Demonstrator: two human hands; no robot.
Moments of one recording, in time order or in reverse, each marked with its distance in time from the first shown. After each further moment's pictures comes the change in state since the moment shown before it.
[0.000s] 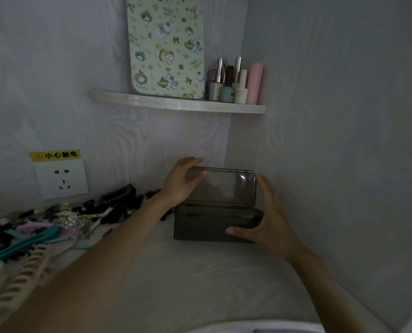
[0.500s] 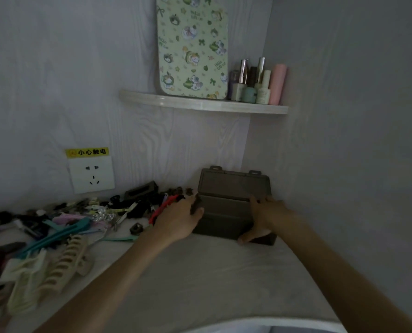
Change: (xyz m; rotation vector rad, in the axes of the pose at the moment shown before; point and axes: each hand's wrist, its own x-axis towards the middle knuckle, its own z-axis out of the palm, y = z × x) left_hand -0.083 -0.006 -0.027 0.388 -0.189 -0.197; right_hand 0.048 -0.046 0.026 -0.957 -0.757 0.328
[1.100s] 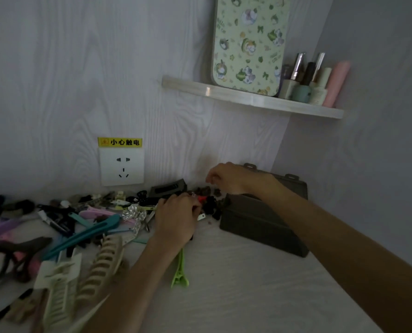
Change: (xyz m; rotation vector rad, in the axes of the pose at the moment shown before) left_hand 0.016 -0.083 -0.005 0.185 0.284 -0.052; right_hand 0.060 -0.120 -0.087 0.255 0.116 -0.405
